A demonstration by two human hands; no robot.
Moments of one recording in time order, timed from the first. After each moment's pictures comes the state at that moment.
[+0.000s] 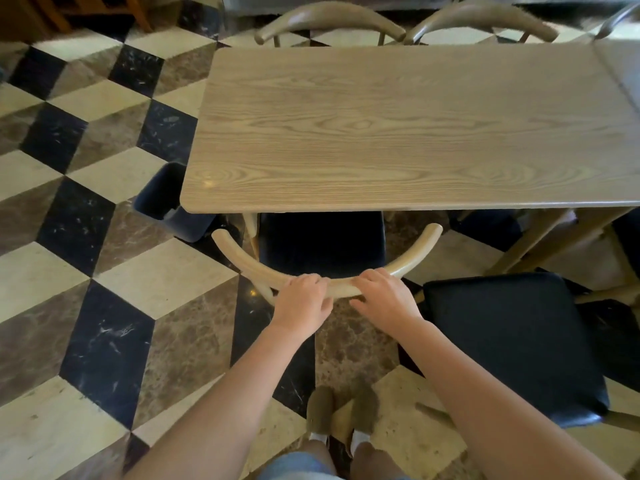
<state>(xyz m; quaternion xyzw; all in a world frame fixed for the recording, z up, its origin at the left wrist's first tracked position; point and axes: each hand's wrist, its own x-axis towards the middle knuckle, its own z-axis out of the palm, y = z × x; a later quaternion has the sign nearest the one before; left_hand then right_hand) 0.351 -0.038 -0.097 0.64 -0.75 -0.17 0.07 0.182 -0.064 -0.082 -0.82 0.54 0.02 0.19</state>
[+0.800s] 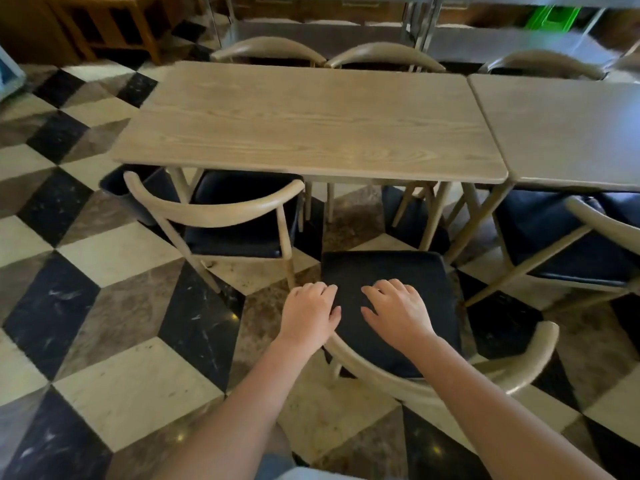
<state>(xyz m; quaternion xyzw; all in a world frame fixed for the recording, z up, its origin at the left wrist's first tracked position) -0.034 0.139 -0.076 0.66 -0.73 -0.10 0.13 -0.202 0.102 -0.064 -0.84 0.53 0.03 0.09</state>
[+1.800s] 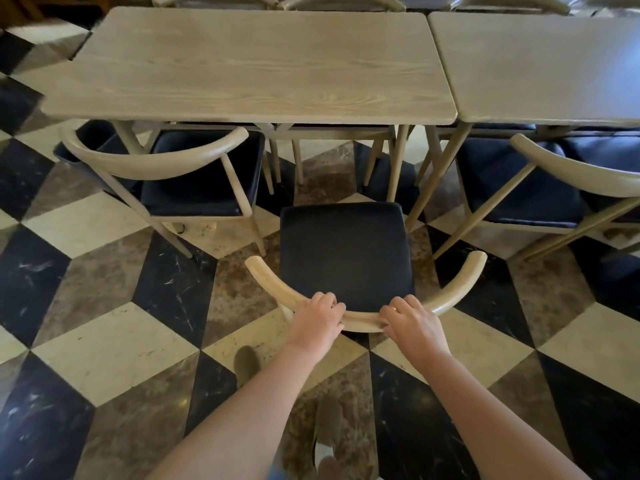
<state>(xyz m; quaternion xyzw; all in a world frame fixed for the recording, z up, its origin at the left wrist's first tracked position) -0.186 0.229 -0.132 0.58 -0.80 -0.15 0.04 -0.379 0.212 -0.110 -0.83 0.53 0.13 0.11</state>
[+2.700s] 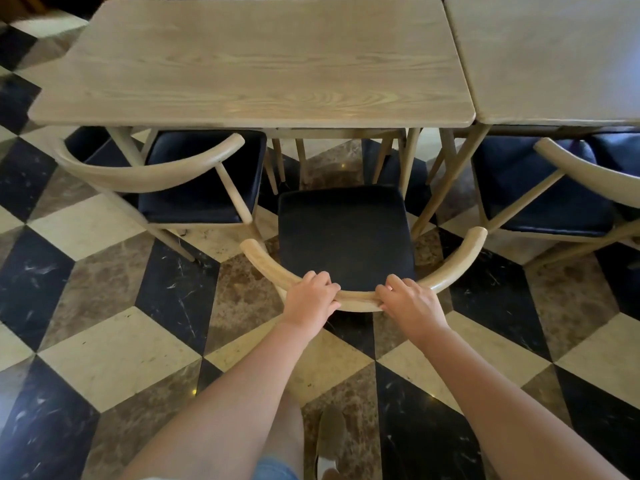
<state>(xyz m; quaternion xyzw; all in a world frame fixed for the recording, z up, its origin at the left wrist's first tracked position) -0.174 0.136 -0.133 0.61 -0.78 -0.13 0.06 -0.369 0.113 -0.117 -0.85 0.50 0.16 0.09</state>
